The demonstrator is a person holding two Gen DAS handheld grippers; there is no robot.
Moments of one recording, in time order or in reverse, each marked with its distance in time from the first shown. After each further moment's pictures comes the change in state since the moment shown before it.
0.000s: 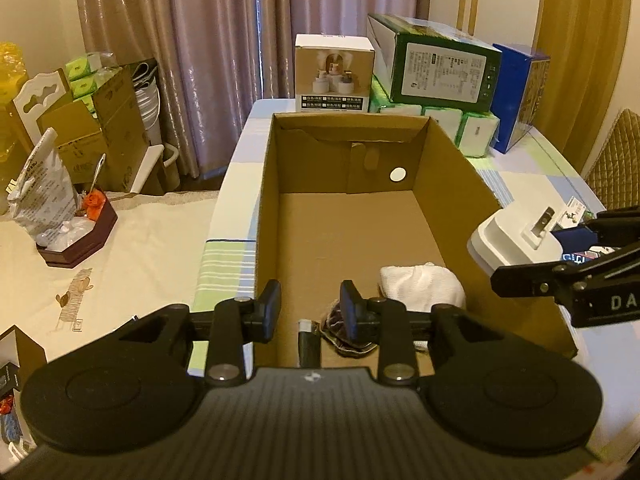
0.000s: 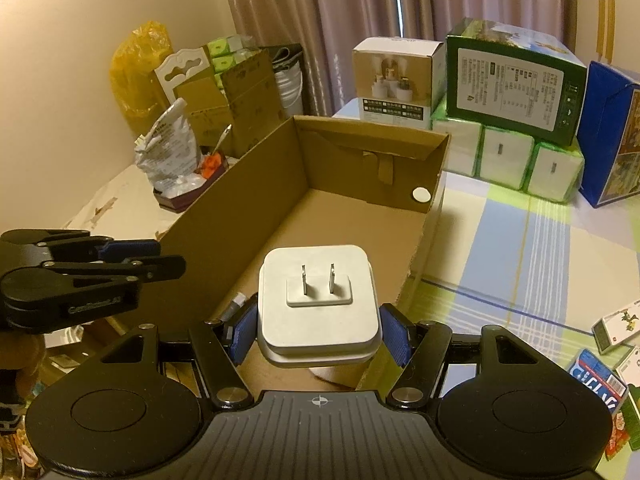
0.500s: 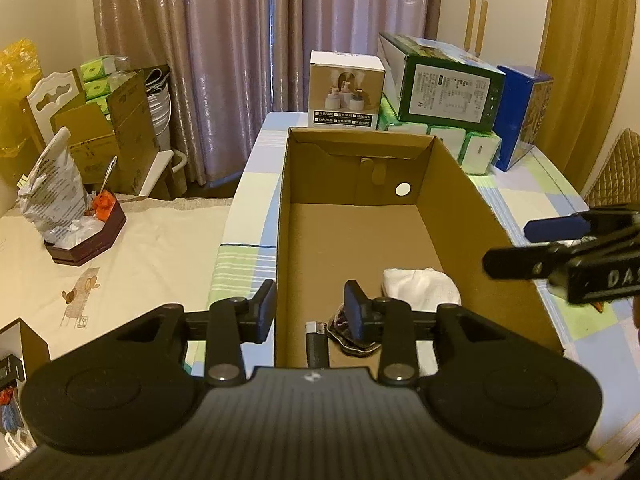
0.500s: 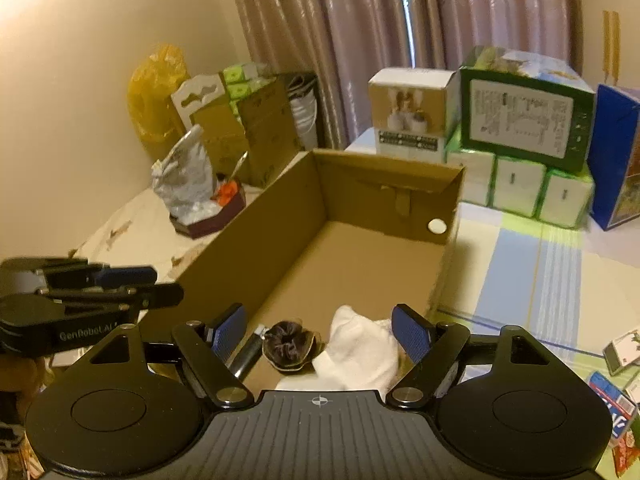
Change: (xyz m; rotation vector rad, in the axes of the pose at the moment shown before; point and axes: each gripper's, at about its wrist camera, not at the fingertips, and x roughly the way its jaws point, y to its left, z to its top) left arm -0.025 0.008 -0.004 -0.042 -0.040 0.008; right arm -0.014 0.006 0.008 0.004 -0.095 0.039
